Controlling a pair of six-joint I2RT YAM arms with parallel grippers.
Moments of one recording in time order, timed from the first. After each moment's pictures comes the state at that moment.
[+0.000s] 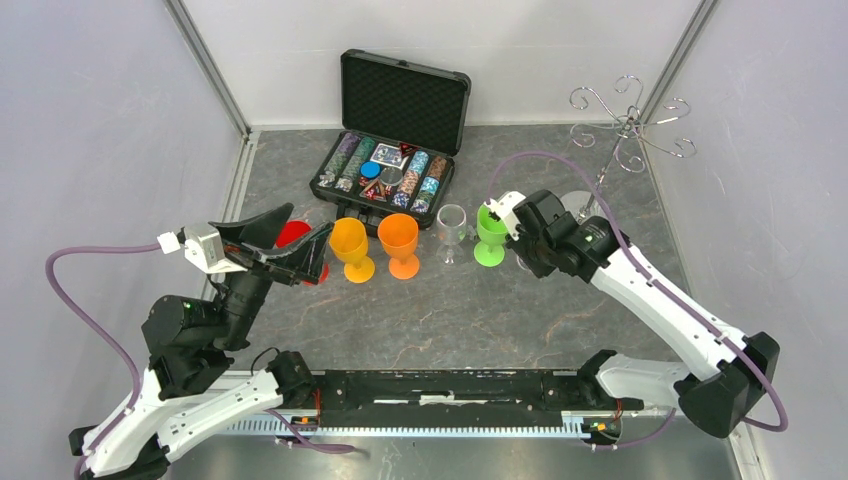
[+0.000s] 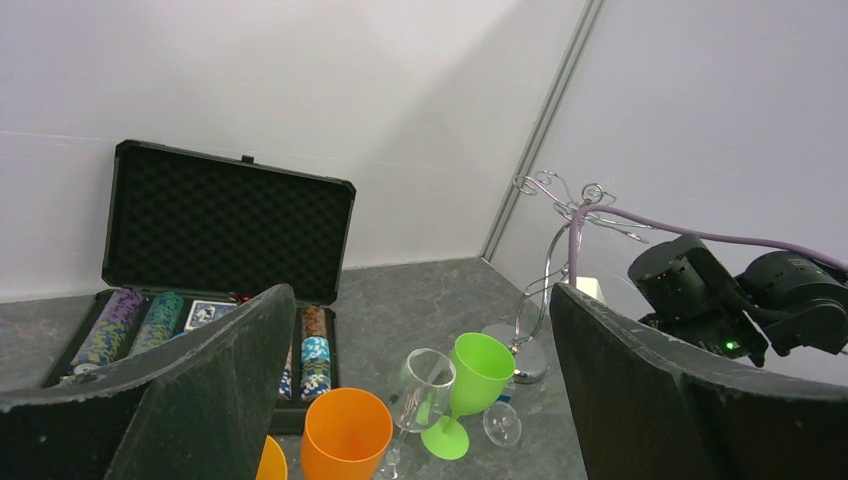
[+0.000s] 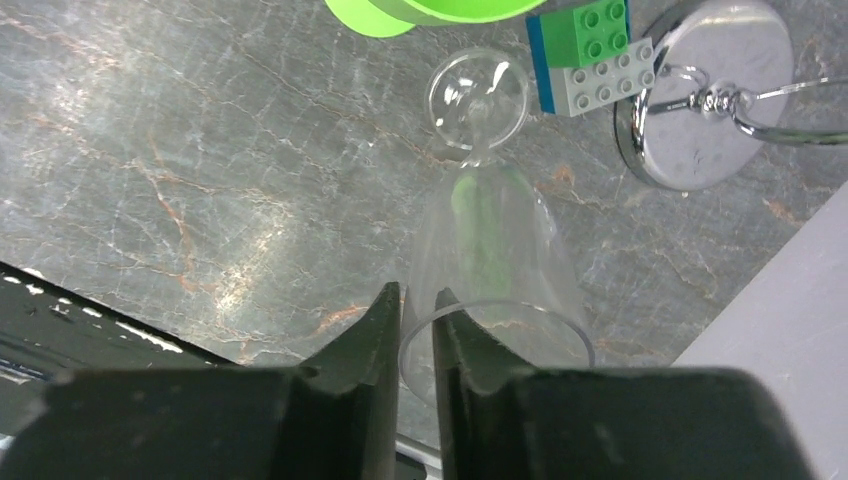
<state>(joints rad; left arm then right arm) -0.96 0.35 0.88 -0.09 -0.45 -0.13 0.66 1.16 1.14 -1.00 0.20 -0.15</state>
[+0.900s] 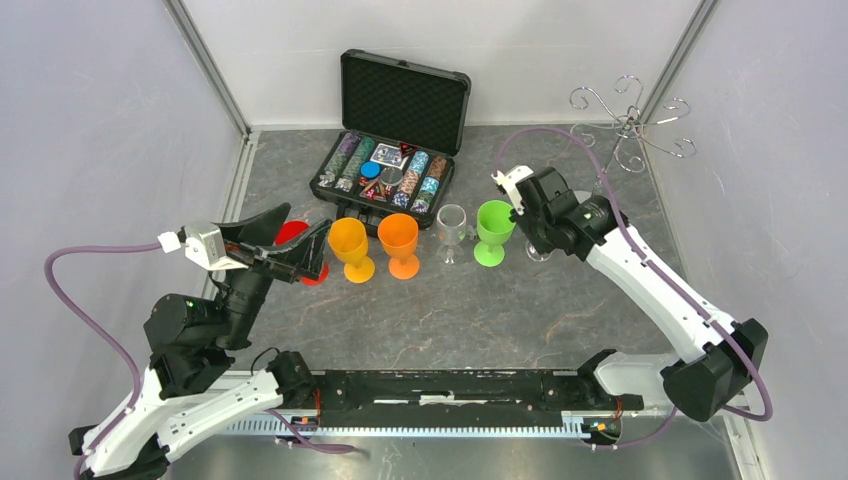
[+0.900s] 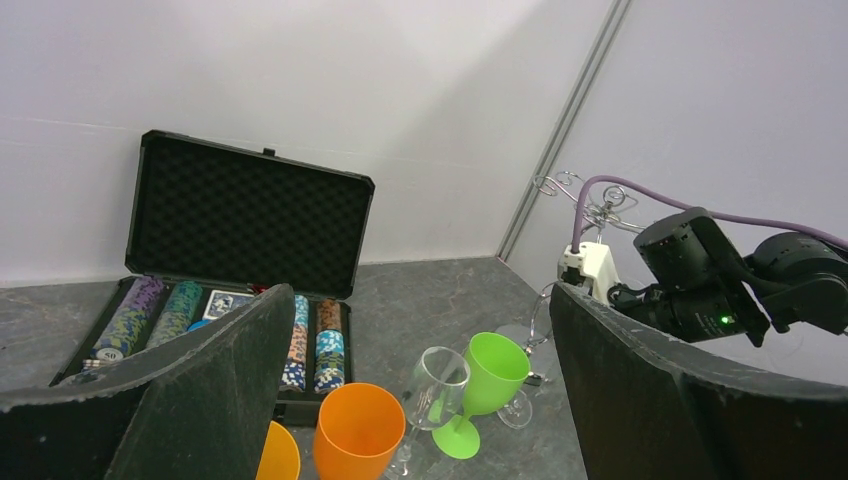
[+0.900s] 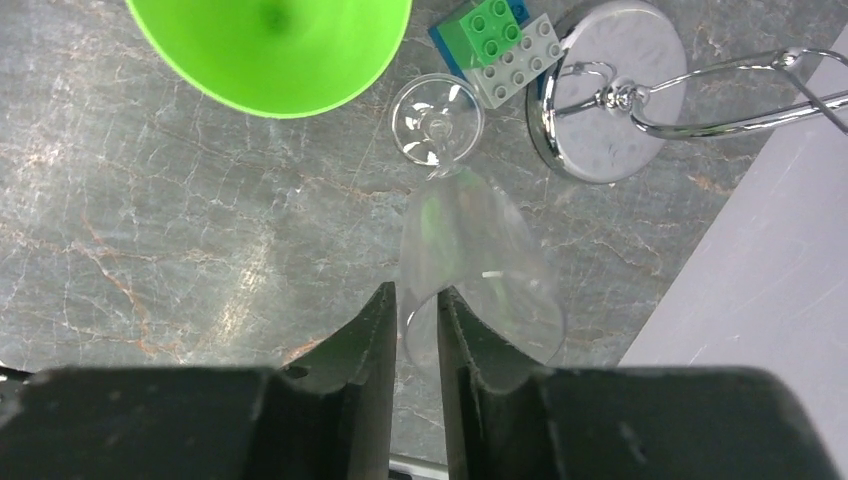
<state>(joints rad) -0.96 0.36 0.88 -0.10 -0.49 -0.13 0.59 1.26 1.25 -0.99 0.30 -0.13</state>
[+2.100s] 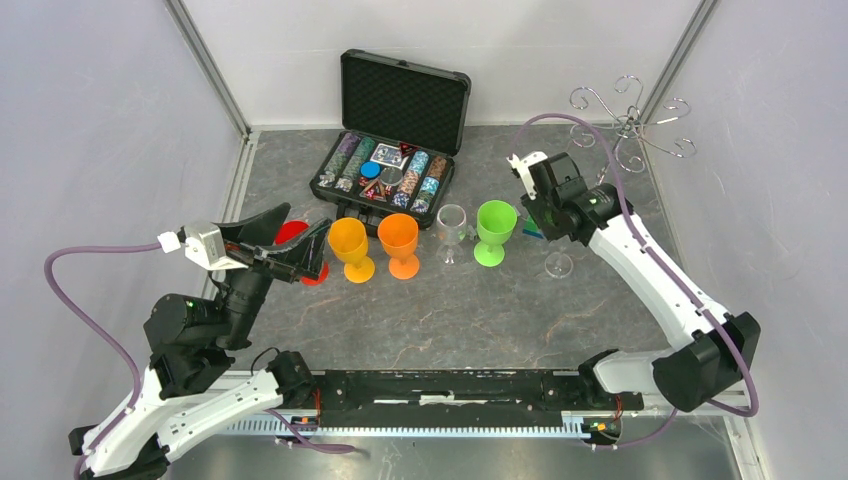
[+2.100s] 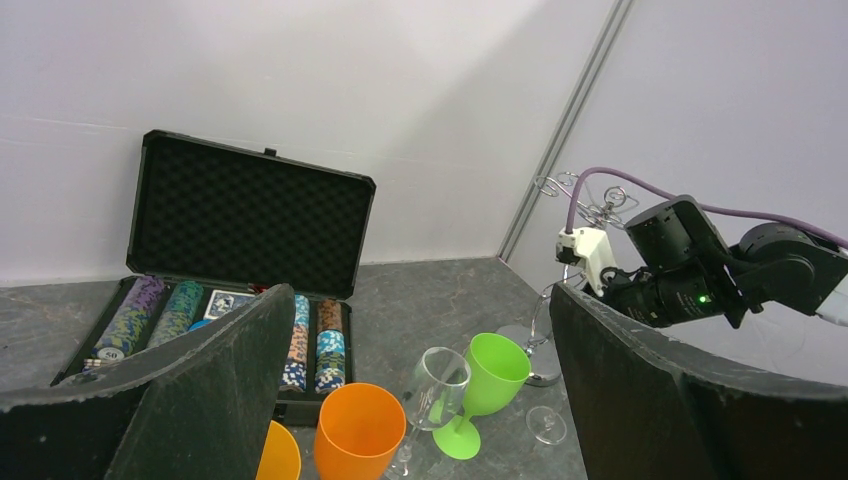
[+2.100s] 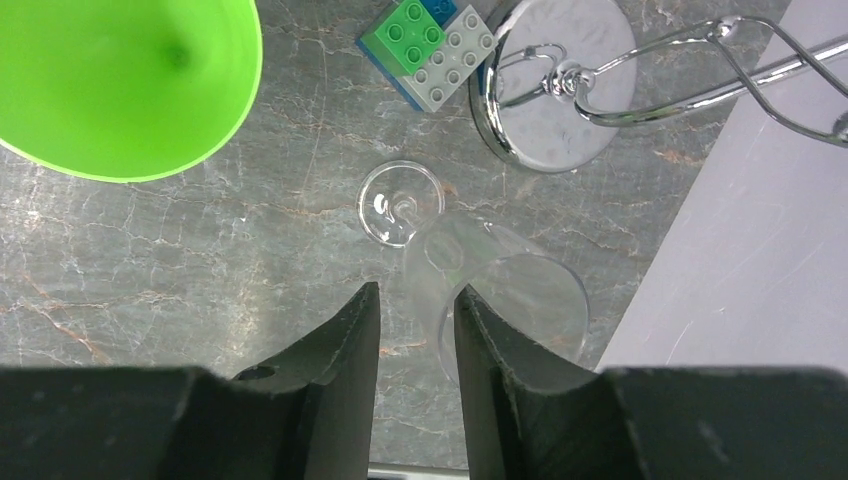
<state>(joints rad) -0.96 0.36 0.88 -0.10 -0.50 -0.13 0.46 1.32 1.29 -0.96 0.32 -0.15</state>
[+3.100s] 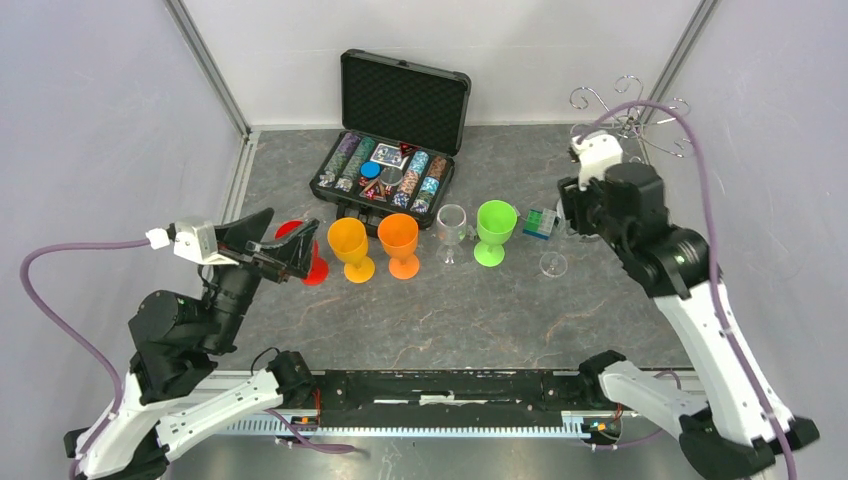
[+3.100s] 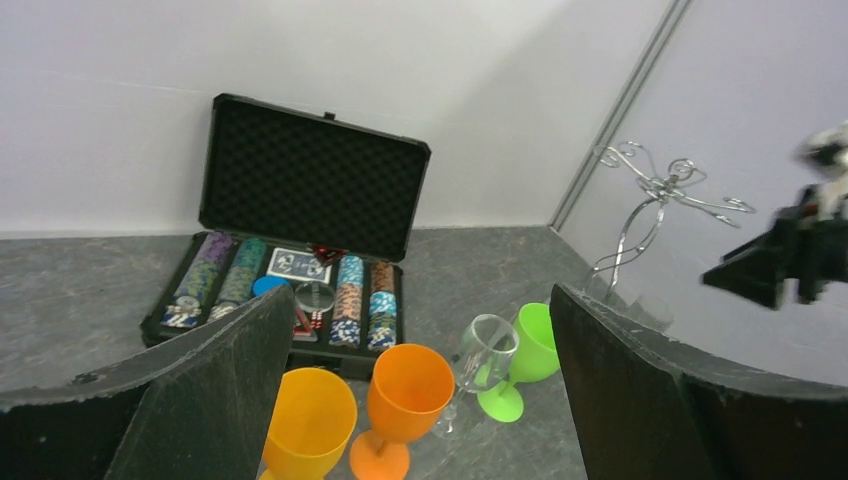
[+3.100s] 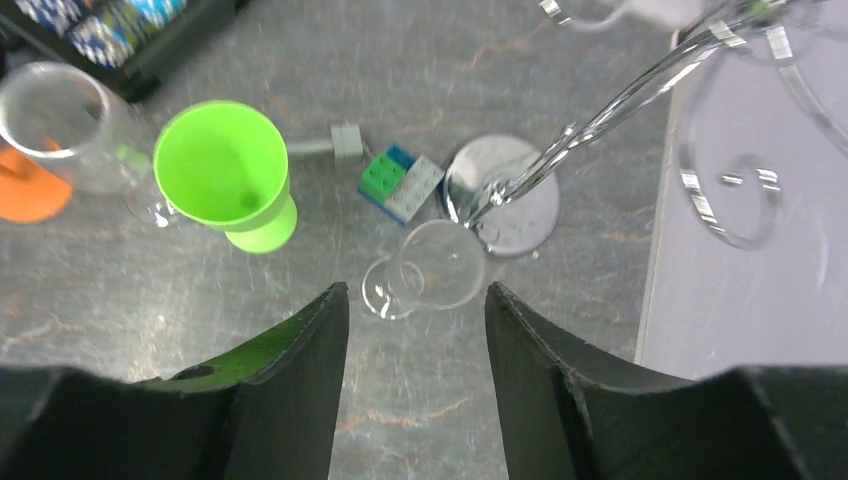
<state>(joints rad) -0.96 0.37 0.97 -0.27 -0.58 -0.13 0.41 1.01 1.34 -0.89 0.26 -0.11</state>
